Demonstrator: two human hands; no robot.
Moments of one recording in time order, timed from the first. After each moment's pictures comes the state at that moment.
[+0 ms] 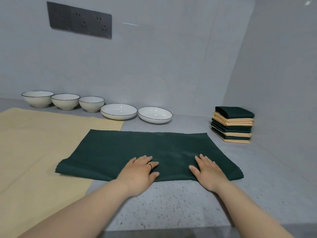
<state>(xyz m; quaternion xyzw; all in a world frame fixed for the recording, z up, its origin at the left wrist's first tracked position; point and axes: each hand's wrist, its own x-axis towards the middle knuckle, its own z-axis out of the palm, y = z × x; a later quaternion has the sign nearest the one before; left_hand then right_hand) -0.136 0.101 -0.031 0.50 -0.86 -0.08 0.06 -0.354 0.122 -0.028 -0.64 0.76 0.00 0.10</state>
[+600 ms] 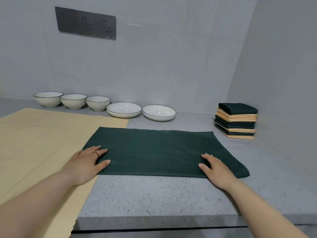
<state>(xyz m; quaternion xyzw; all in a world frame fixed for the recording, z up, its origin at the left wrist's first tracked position) -0.013 0.096 -0.032 0.64 -0.77 -0.04 0.04 -0.363 0.142 -0.028 -0.64 0.73 -0.18 0.15</state>
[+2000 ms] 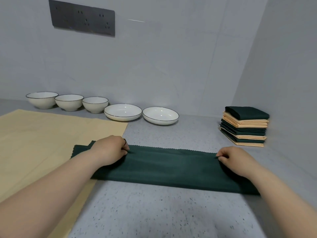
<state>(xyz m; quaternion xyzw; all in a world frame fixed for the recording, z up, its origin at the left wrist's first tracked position) -0.077 0.044 0.017 0.62 -0.78 -0.07 0.06 -0.392 0.101 0.026 -0.64 0.76 -0.10 0.06</state>
